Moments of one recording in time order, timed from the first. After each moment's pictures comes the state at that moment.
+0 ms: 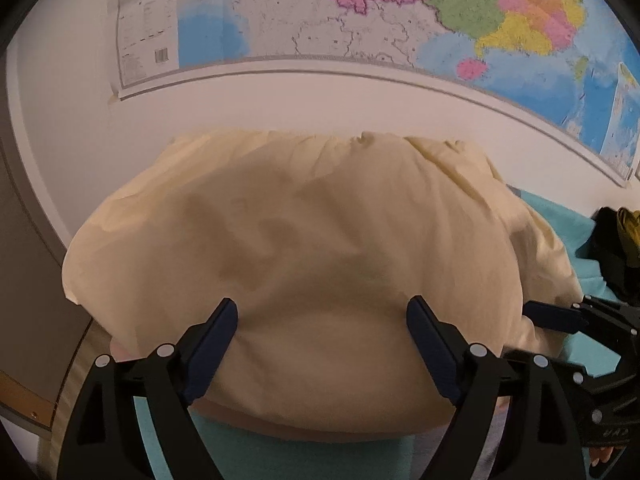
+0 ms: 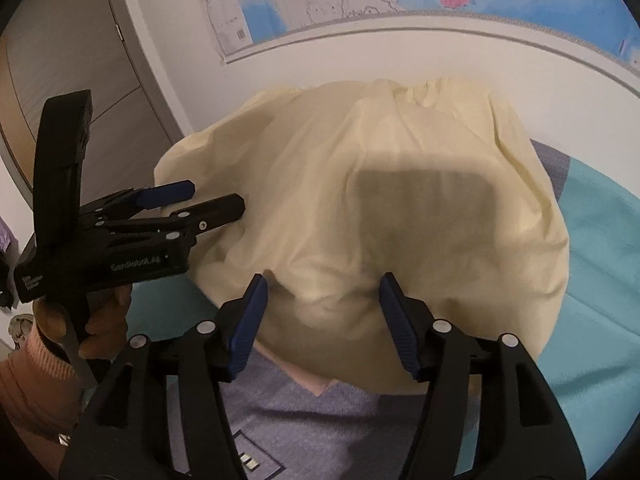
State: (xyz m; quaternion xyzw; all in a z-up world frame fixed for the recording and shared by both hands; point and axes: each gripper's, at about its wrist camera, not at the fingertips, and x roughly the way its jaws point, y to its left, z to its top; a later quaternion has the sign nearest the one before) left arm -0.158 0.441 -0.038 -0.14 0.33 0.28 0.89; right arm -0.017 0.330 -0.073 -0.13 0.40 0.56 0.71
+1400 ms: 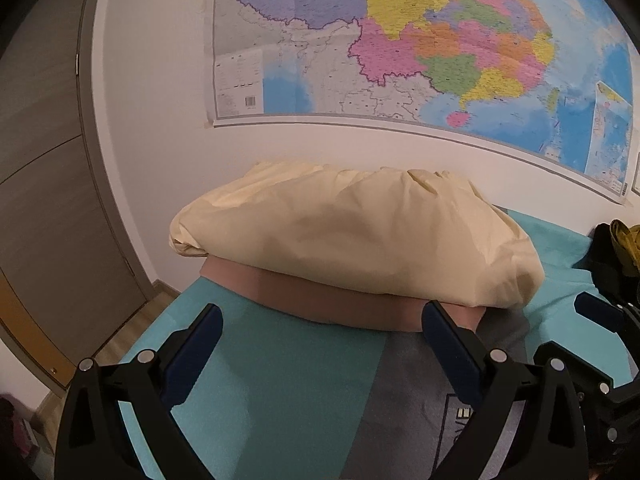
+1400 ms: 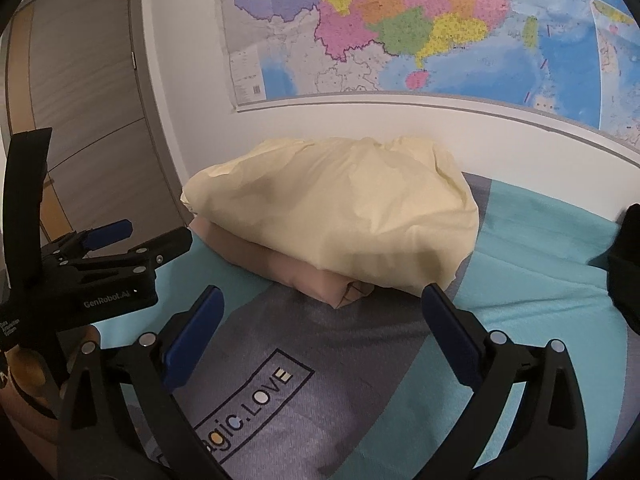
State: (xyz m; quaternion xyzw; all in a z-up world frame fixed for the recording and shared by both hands) left arm -0.250 0.325 -0.008 -0.12 0.26 0.40 0.87; right arm -0.085 0.227 -0.037 -0.10 0.30 0.53 0.78
